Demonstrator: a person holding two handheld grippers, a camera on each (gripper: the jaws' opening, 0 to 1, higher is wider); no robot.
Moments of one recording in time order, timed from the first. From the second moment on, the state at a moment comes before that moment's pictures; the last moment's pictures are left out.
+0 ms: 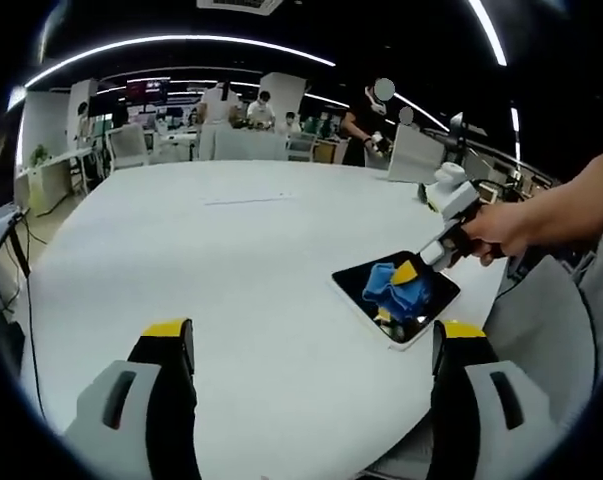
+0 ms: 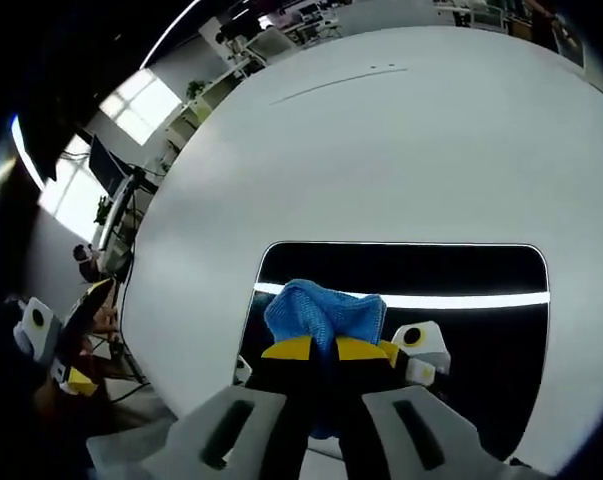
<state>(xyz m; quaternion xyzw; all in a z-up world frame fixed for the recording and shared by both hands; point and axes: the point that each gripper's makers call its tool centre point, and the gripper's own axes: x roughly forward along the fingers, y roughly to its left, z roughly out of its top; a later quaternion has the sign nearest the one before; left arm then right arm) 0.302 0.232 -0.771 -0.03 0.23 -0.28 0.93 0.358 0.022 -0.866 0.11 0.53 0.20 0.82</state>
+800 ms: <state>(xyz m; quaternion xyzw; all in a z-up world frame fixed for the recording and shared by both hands) 0.306 0.234 -0.773 0.00 0.21 -0.28 0.94 0.357 -0.036 -0.866 0.11 0.53 0.17 0.83</state>
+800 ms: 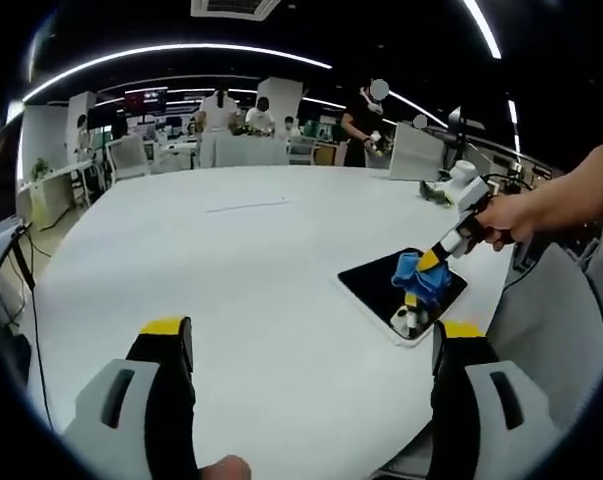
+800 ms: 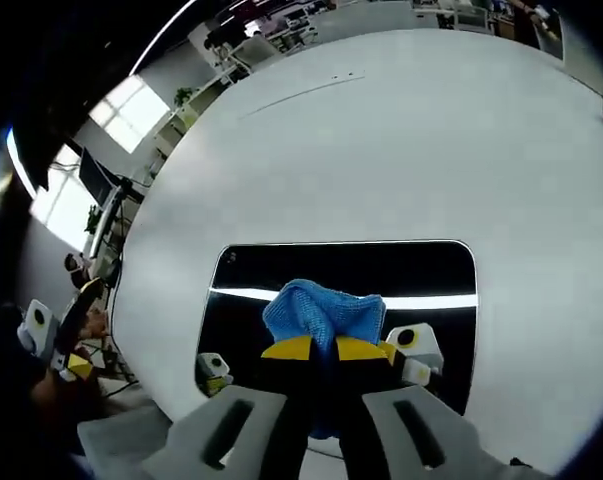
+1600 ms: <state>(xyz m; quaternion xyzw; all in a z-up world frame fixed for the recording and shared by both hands) 0.298 0.238 -0.771 -0.02 0.21 -0.26 0.94 0.361 -0.087 -0.869 0.11 0.53 0.15 0.83</state>
